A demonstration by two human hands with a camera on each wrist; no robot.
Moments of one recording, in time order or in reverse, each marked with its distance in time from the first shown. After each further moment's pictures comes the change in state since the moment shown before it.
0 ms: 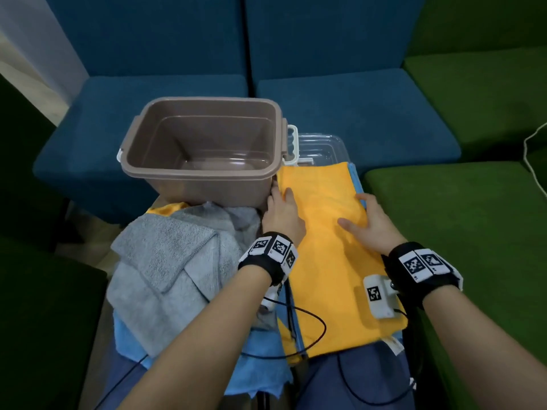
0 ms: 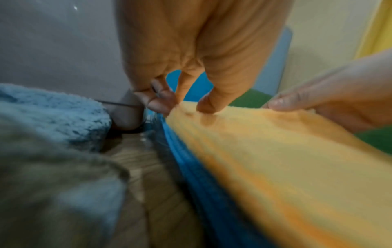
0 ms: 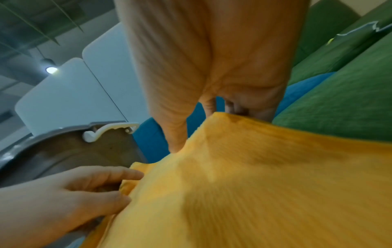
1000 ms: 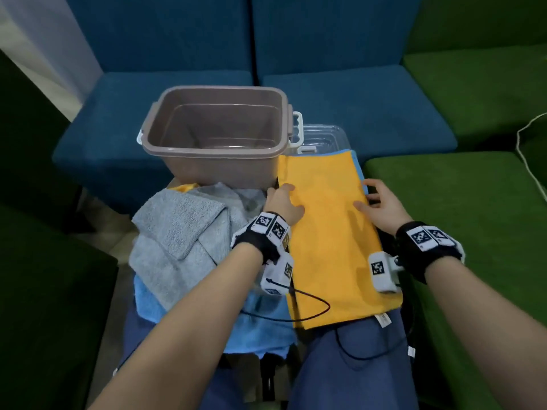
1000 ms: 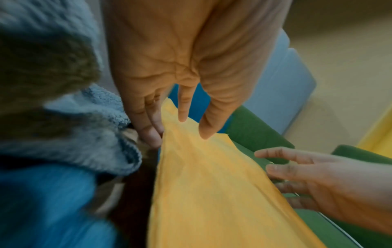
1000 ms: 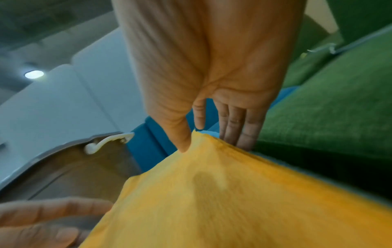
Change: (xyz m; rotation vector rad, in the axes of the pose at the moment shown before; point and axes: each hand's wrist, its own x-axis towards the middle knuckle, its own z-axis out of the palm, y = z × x) left_hand -0.027 -0.012 -0.026 -0.361 -0.184 -0.127; right_hand -0.019 0.007 -0.011 0.092 0.078 -0.025
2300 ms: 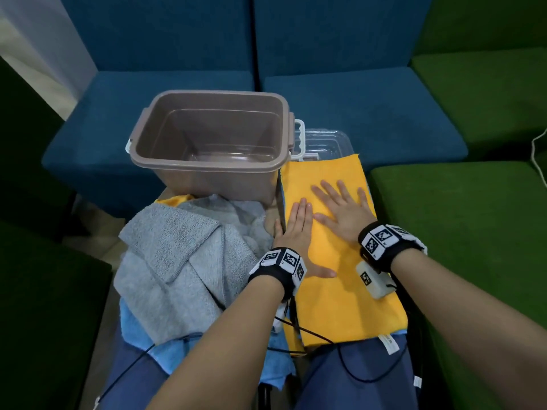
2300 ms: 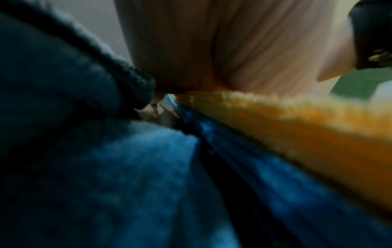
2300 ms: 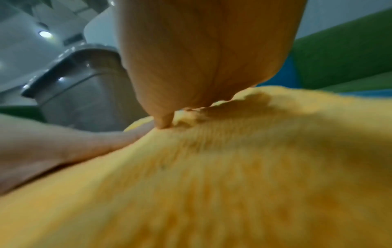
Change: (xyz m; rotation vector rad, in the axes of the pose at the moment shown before) left_hand 0.013 -0.032 0.060 0.558 -0.163 0.290; right_hand 0.057 -0.015 0.053 -0.871 -0.291 -0.337
